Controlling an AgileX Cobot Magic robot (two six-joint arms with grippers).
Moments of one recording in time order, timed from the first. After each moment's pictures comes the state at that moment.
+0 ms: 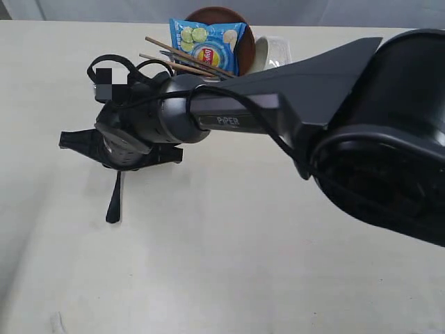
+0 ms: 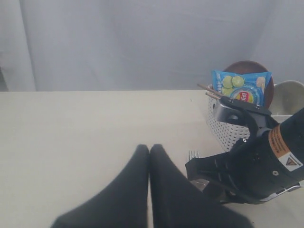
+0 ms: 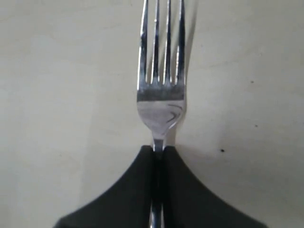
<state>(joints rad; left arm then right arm) -0.16 0.00 0.00 -0.03 0.22 -0.04 1.02 2.31 -1.65 -0.32 0.50 1.21</state>
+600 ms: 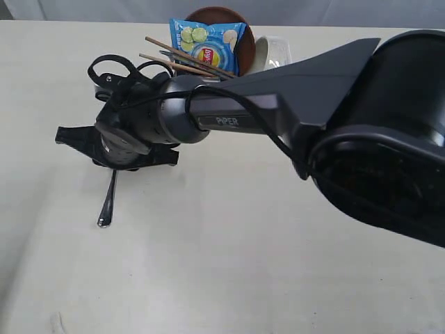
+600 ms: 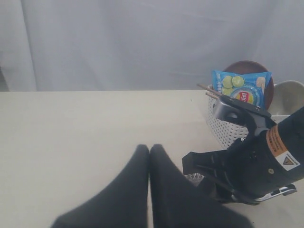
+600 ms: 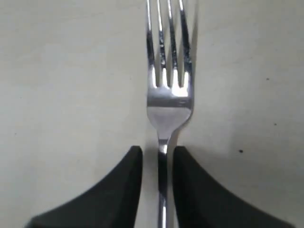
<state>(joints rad) -0.16 0.00 0.00 -0.03 0.22 -0.04 1.02 2.31 -1.65 -0.31 0.47 1.26</state>
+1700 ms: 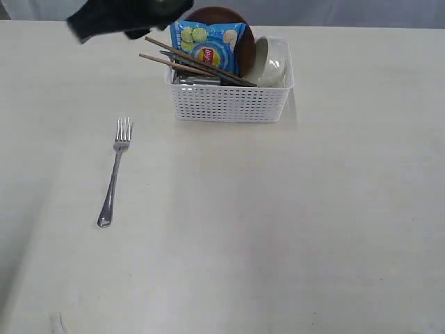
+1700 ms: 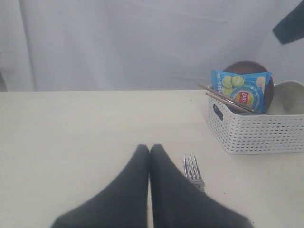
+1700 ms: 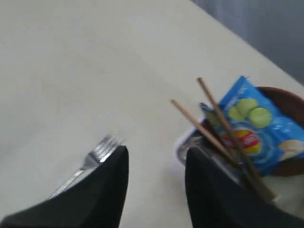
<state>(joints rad) -0.16 0.00 0.00 -0.03 0.22 -0.04 0.91 1.82 -1.65 -0.36 0.73 0.30</state>
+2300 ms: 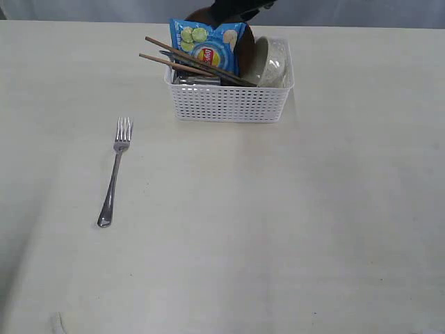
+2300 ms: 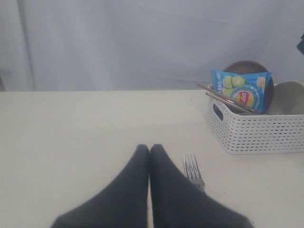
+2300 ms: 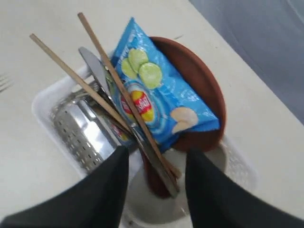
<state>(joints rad) -0.16 0.00 0.00 -0.03 0.22 -0.04 0.56 1.90 -1.65 -0.04 0.71 -0.35</state>
